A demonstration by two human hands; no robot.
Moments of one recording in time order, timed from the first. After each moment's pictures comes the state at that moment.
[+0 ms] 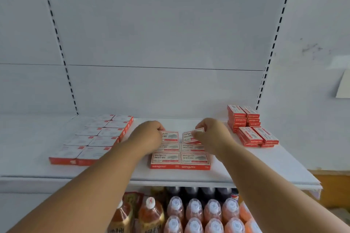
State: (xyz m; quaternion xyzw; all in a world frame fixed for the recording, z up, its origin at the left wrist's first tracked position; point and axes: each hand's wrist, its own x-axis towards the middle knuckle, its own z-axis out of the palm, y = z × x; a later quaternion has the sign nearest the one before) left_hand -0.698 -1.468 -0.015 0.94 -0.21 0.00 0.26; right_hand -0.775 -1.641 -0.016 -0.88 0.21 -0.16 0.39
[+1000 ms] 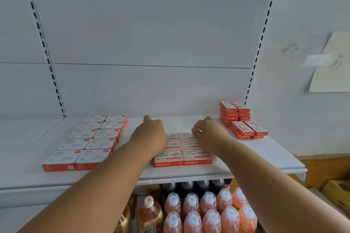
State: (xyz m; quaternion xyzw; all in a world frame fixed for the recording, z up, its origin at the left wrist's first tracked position) left_hand -0.700 -1.470 -0.015 0.96 -0.25 0.05 0.14; right_hand -0.776 -1.634 -0.018 -0.97 0.18 -0.12 0.14
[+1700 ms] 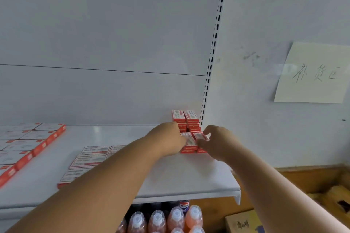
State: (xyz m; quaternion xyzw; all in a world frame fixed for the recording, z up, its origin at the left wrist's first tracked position) left_hand -0.770 -1.665 0.007 0.92 -0.34 -0.04 0.21; right_hand -0.856 -1.807 -0.004 -0.94 0.26 -0.11 0.16
